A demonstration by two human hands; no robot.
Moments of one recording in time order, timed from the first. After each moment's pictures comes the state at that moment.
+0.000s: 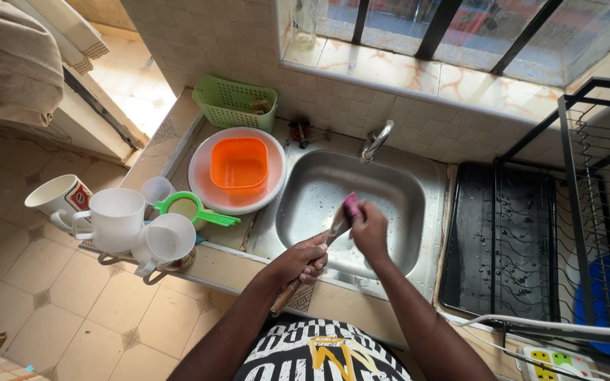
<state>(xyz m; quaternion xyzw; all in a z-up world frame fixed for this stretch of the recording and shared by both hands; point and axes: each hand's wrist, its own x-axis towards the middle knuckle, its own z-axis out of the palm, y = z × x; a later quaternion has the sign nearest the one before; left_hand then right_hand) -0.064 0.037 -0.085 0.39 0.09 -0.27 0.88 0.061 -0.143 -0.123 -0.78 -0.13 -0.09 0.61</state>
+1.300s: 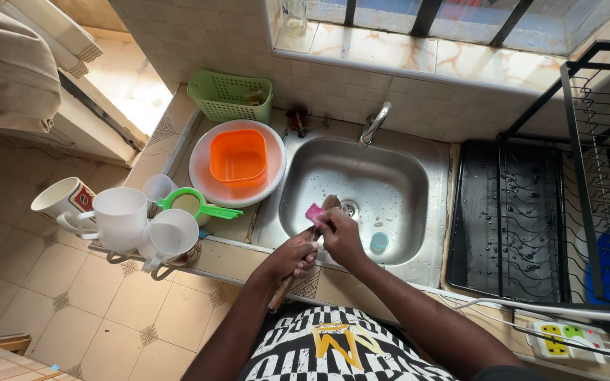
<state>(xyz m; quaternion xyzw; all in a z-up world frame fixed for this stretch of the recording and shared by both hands) -0.081 0.053 -0.115 0.41 0.12 -0.25 0.87 0.001 -0.100 -0.135 -0.78 -0.23 -0.05 0.58</state>
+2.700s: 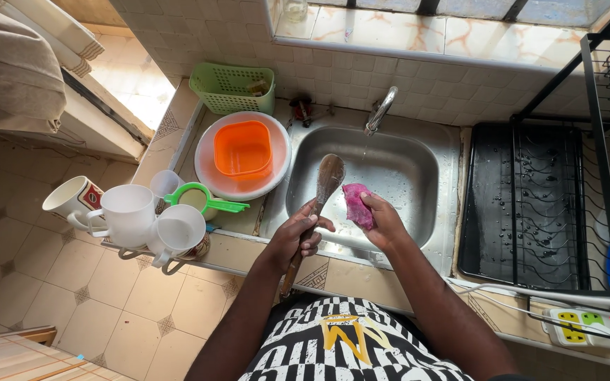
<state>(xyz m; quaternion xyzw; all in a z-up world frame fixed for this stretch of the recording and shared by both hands) -0.073 0.060 -0.080 0.39 0.04 -0.16 0.91 0.054 -0.153 -0.169 -0.39 0.20 0.28 0.86</state>
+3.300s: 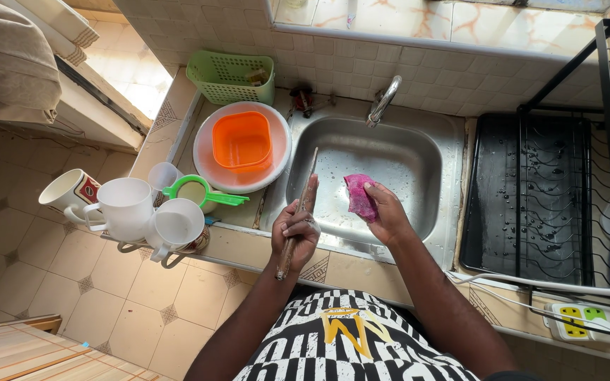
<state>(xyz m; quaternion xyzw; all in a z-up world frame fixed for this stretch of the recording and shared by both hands) -0.069 0.043 -0.068 -0.28 0.01 -0.14 0.95 0.043 -0.156 -0.132 -0.39 0.16 0.25 0.87</state>
